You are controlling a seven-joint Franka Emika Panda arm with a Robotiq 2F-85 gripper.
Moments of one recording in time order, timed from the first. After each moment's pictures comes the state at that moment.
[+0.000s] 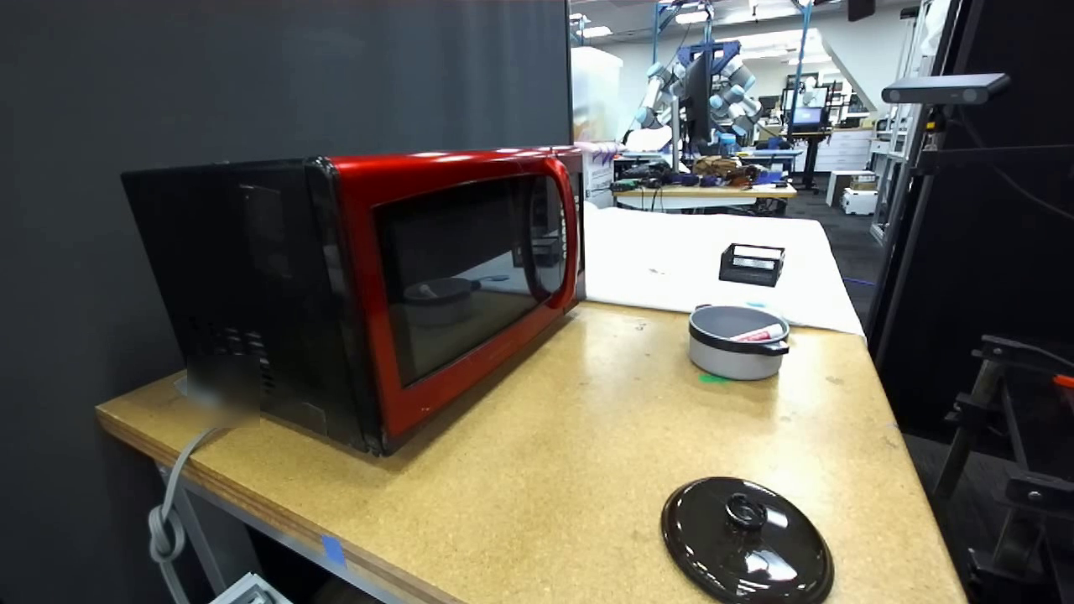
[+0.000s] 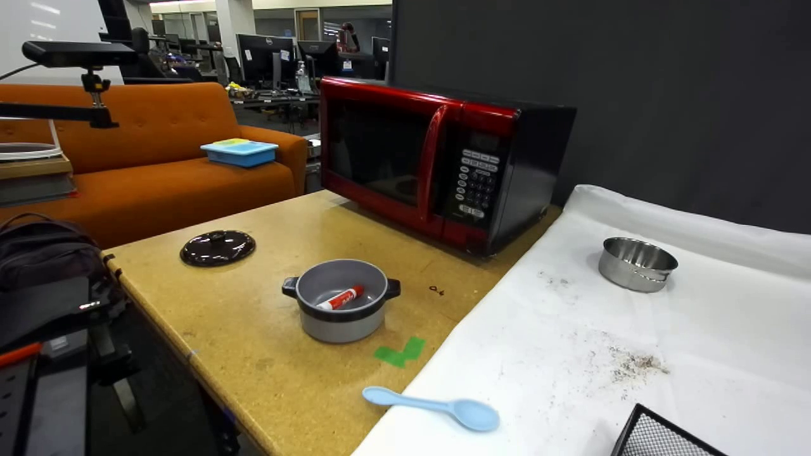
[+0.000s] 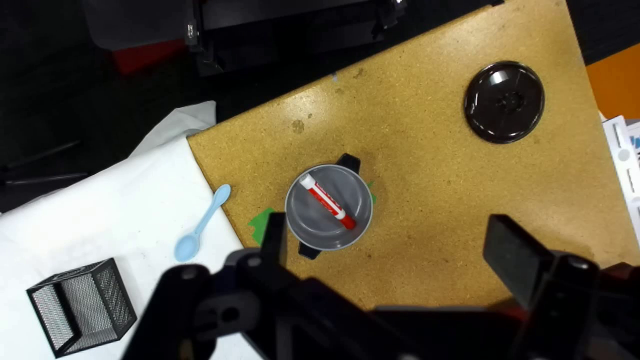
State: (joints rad) arm -0.02 -0.35 -0.02 -2.21 0.05 1.69 0.12
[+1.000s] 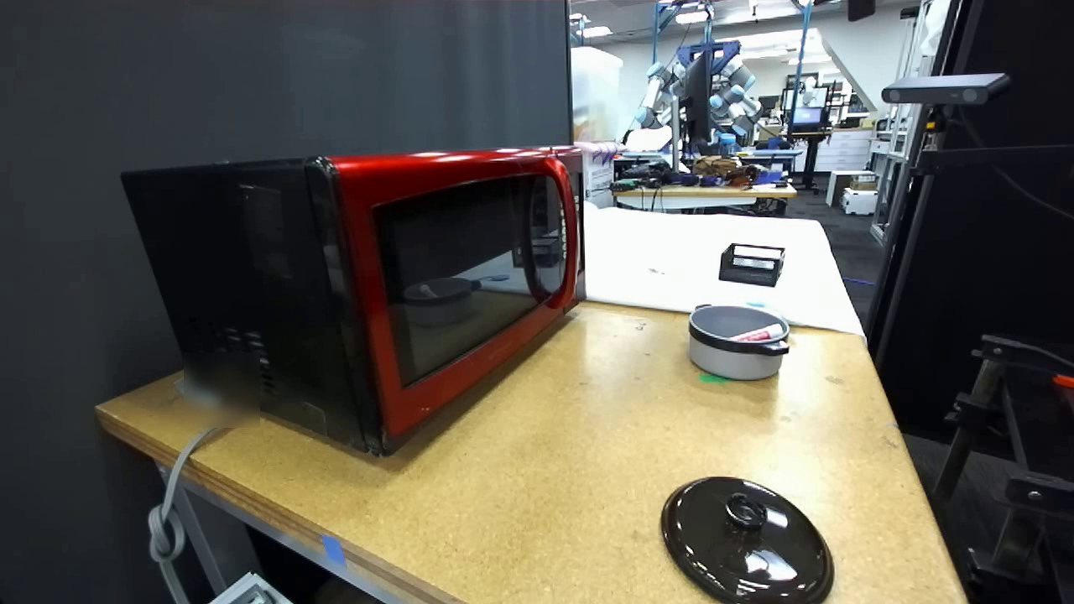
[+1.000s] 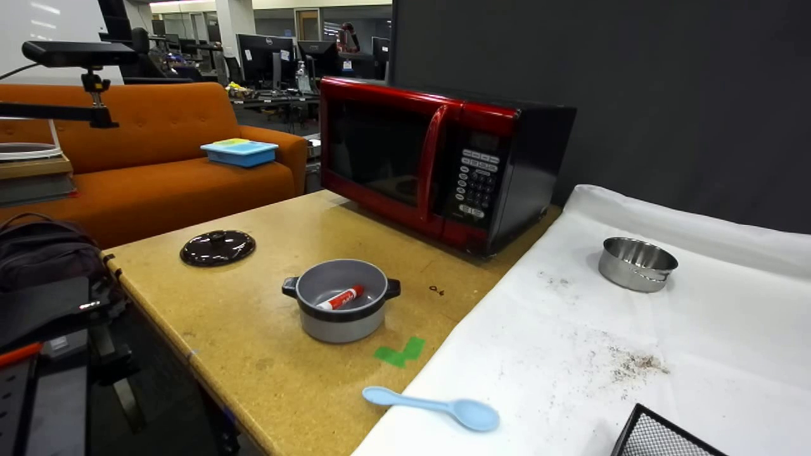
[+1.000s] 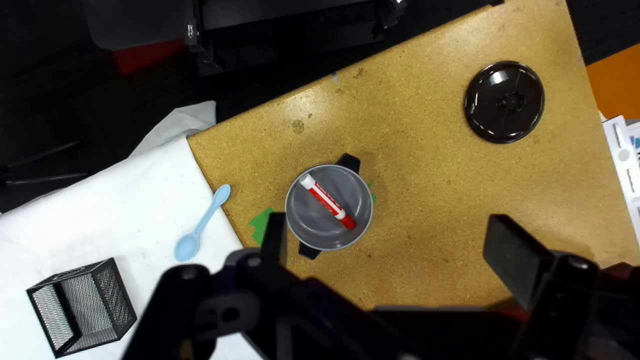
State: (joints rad) arm -0.02 -0.35 -0.02 -2.21 0.05 1.69 0.12
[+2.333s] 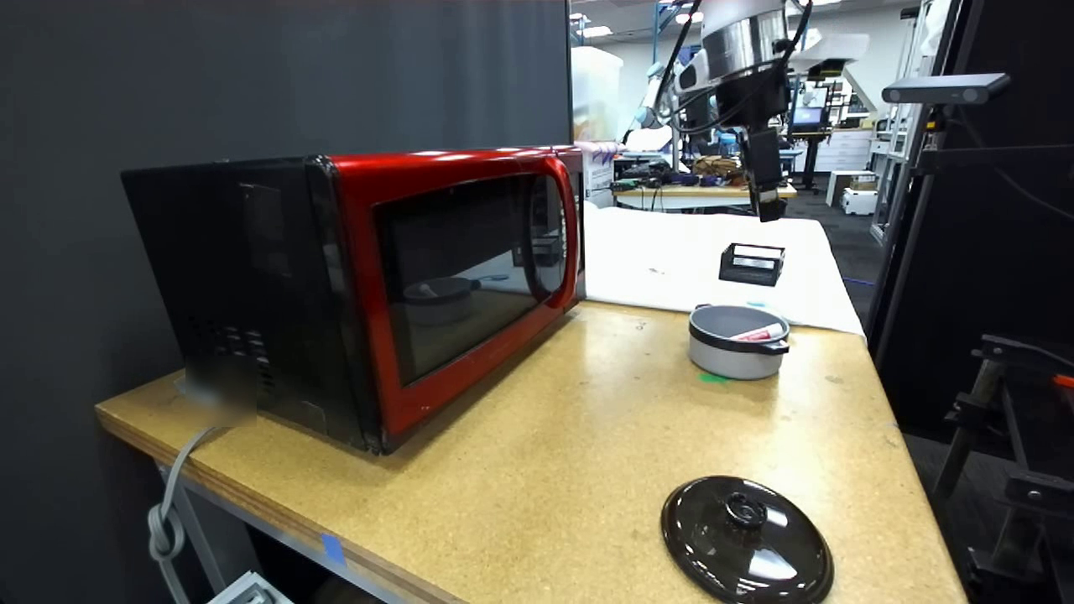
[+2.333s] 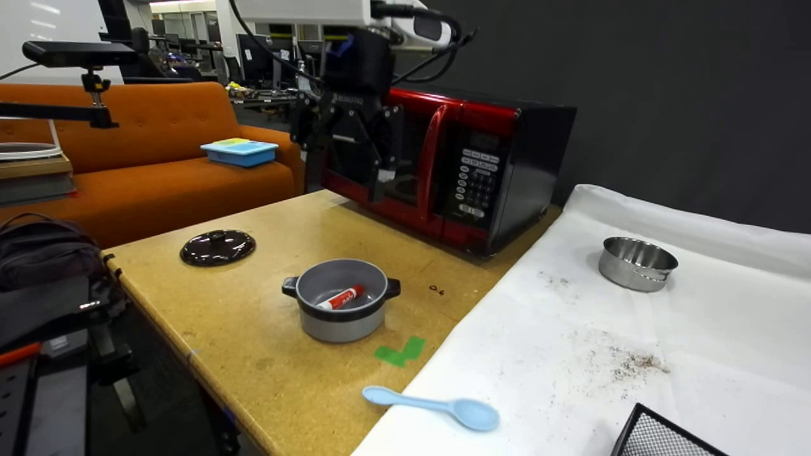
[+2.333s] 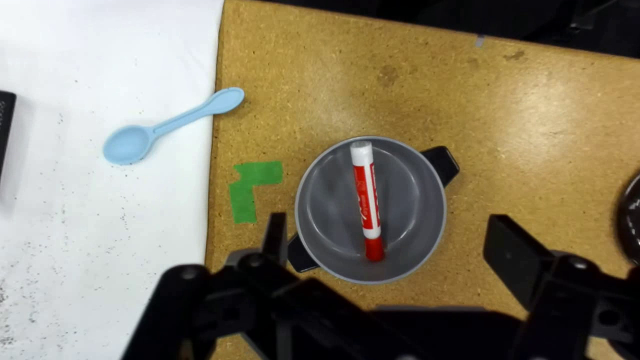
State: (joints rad) arm 0.00 0.07 -0.02 -2.33 -0.11 2.20 -0.34
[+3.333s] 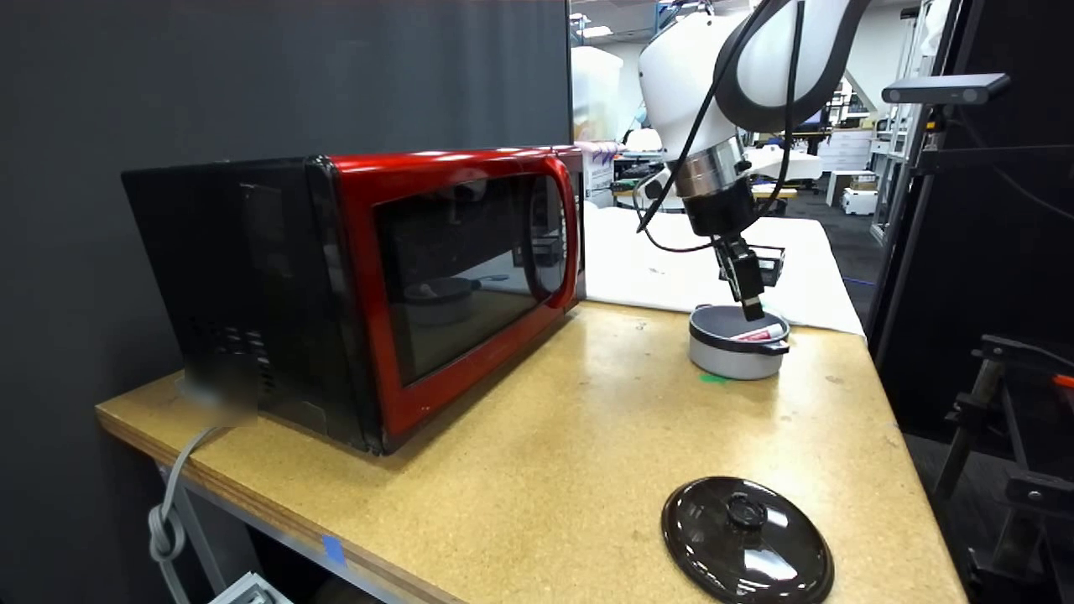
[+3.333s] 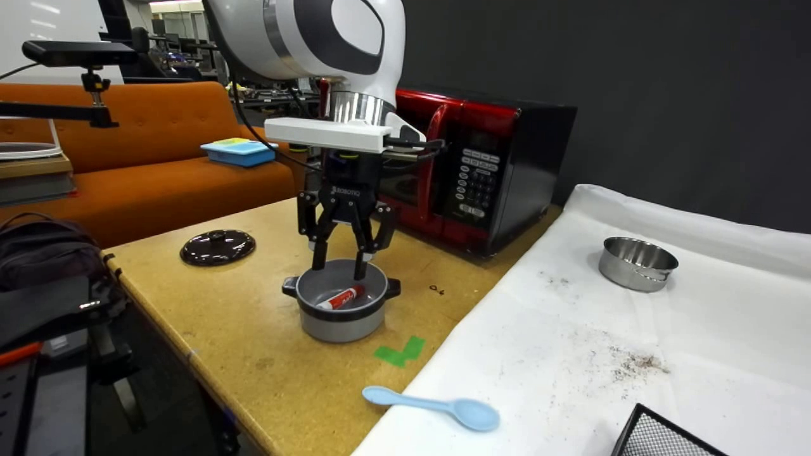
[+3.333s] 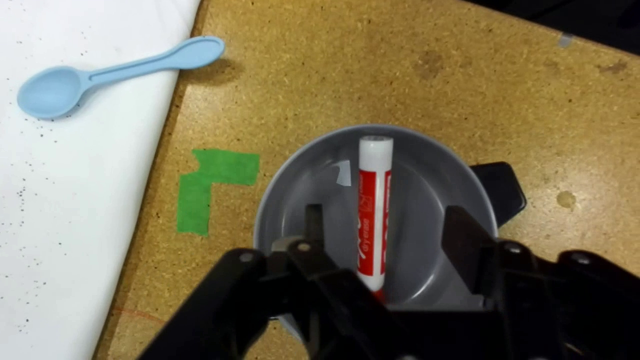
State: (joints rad) arm 0.05 0.37 0.01 -2.25 -0.28 2.30 -0.29
